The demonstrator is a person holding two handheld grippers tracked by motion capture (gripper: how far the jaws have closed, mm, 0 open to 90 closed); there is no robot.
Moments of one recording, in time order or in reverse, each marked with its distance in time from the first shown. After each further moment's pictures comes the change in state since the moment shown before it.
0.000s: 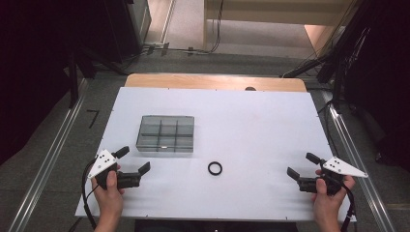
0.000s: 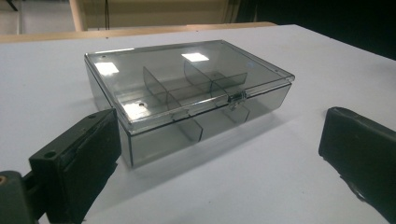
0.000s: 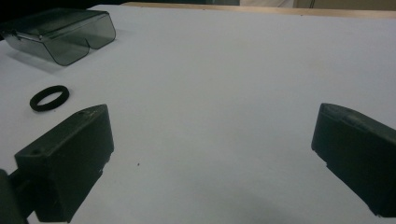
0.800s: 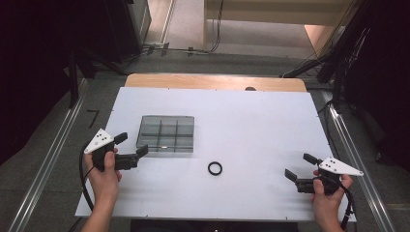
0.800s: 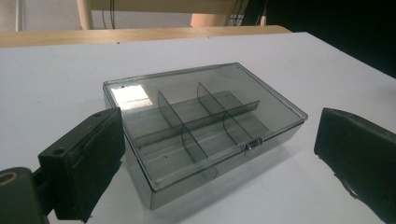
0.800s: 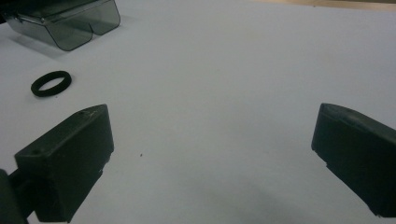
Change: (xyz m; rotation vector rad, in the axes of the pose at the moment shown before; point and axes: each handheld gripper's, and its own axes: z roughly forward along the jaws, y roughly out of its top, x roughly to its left) left arm 0.018 0.052 0.013 0.069 0.005 -0.088; right arm 0.002 -0.001 0.005 0.042 0.019 -0.032
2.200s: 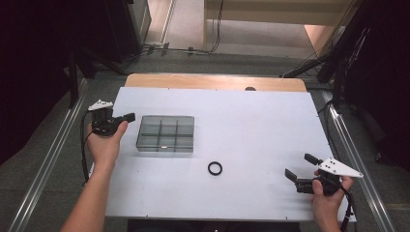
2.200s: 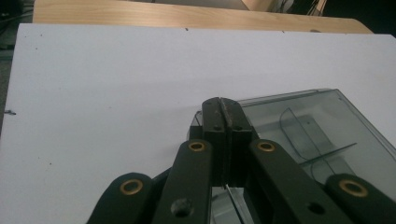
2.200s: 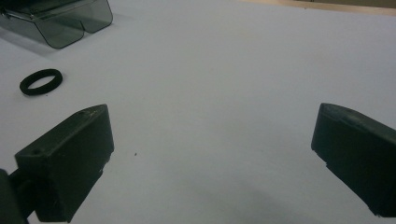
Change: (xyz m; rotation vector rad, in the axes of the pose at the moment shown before) left arm 0.067 0.046 0.049 0.152 0.149 -0.145; right arm 0.003 -0.001 -0.001 -0.003 -0.036 -0.016
